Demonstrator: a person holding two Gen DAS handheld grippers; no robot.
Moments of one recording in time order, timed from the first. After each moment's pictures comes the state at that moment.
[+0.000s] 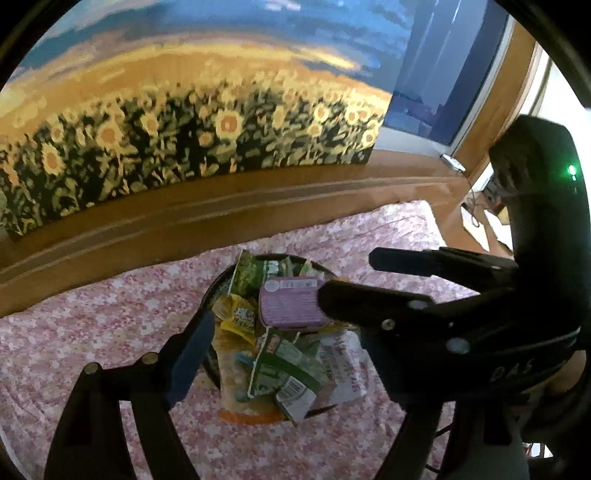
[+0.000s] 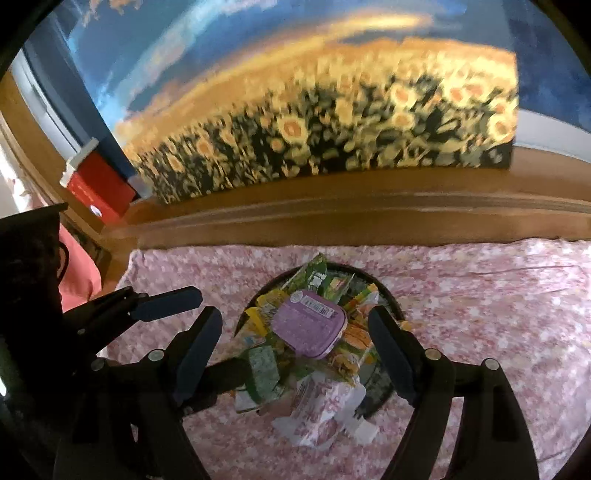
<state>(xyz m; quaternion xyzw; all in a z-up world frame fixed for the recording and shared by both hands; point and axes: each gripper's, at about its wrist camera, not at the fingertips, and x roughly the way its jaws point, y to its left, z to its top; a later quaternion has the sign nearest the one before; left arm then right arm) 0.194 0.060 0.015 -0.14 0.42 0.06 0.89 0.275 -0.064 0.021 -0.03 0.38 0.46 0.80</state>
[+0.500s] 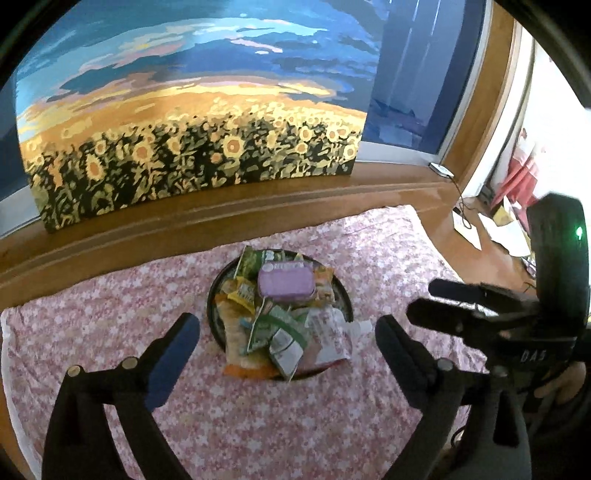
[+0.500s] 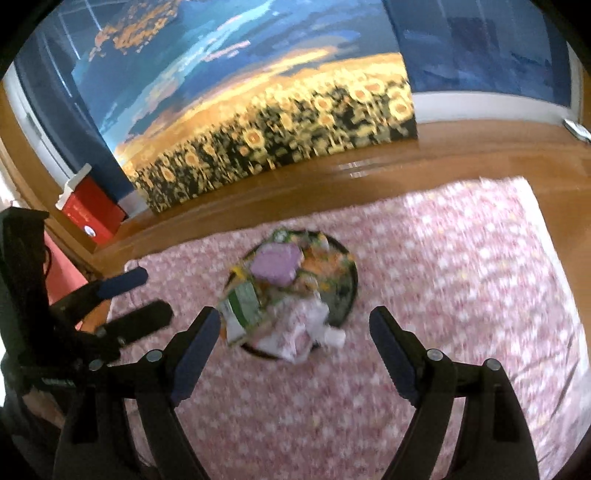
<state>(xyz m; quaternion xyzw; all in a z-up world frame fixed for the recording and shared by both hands) 0.137 0.033 0.036 -0.12 0.39 0.08 0.91 0.221 -0.150 0.010 0.03 0.37 0.40 0.84</state>
